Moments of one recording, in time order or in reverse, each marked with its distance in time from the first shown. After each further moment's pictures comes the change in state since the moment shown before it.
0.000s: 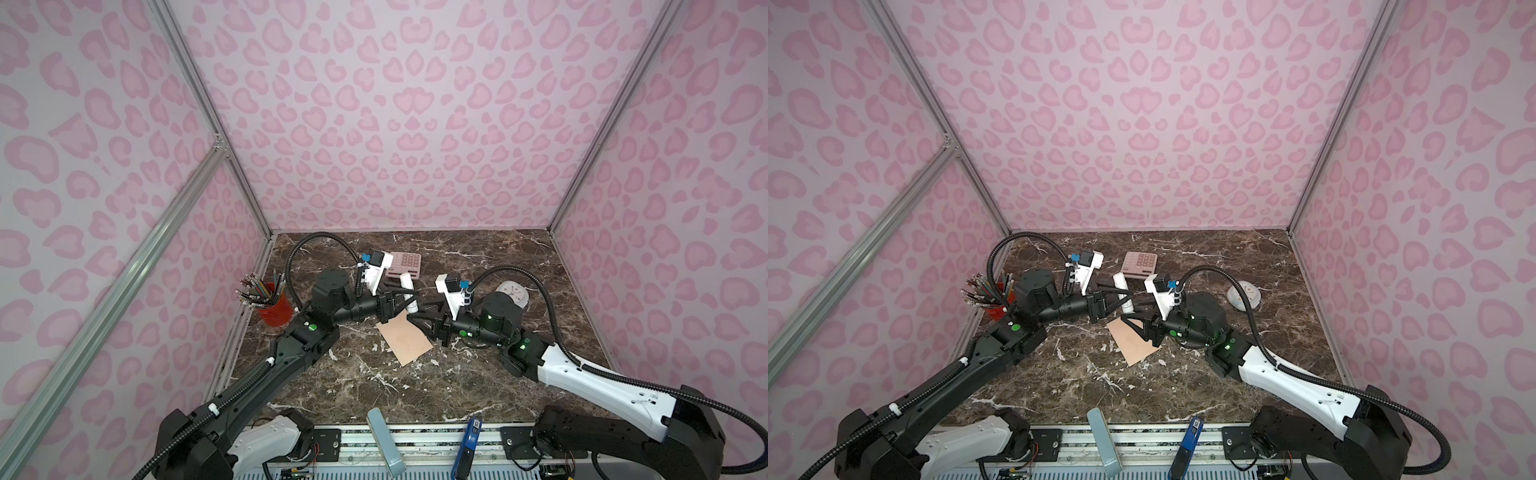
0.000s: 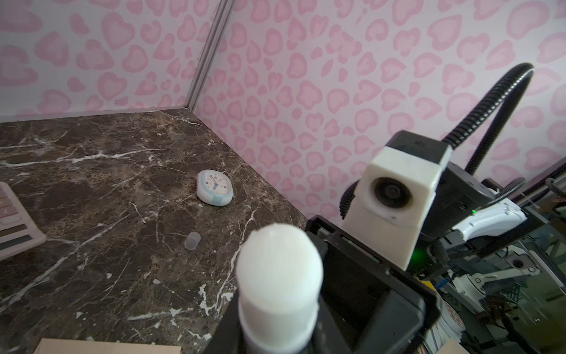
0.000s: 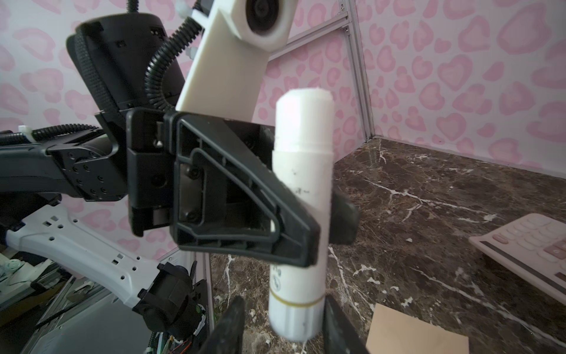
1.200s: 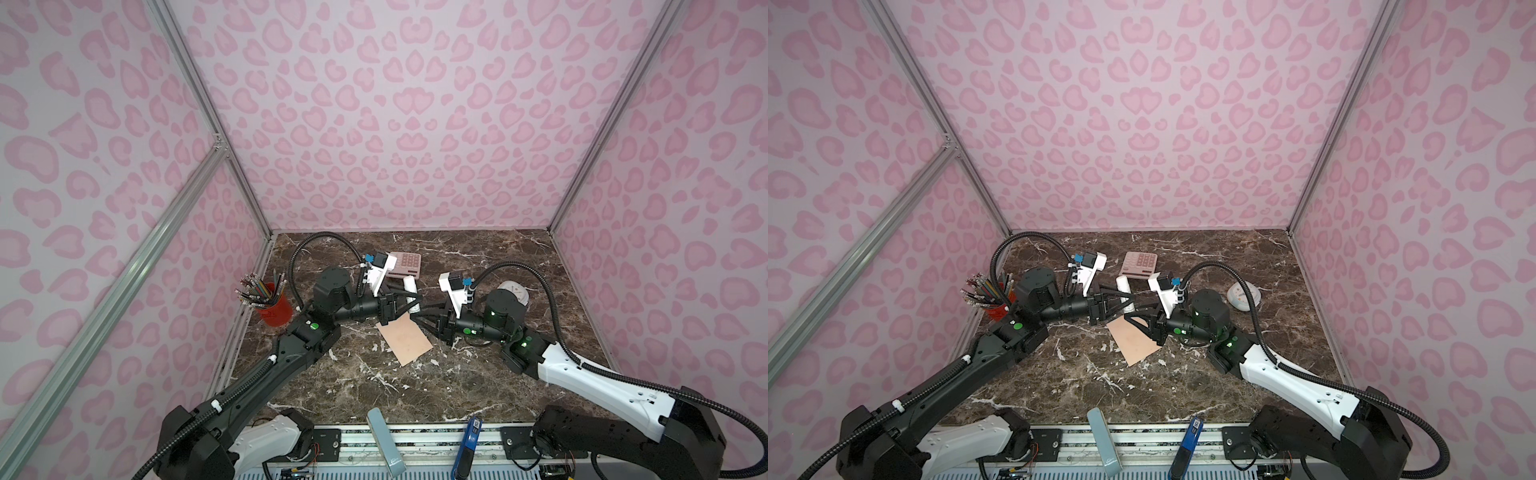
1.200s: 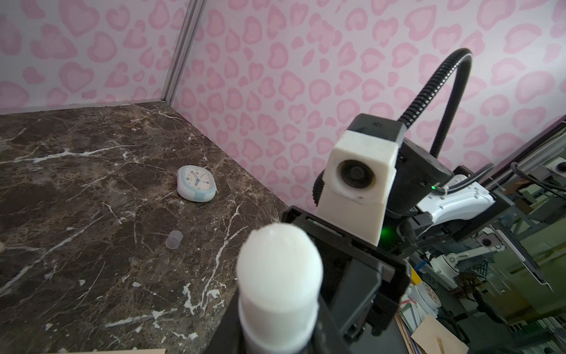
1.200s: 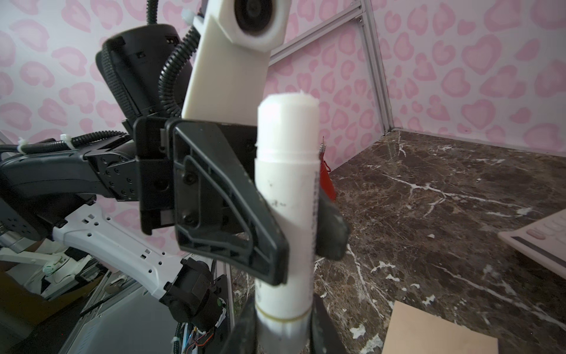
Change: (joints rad) left arm -0.003 0.011 0.001 0.014 0.029 -0.002; right arm -0.038 -0.002 -0.013 0.020 -0.084 0.049
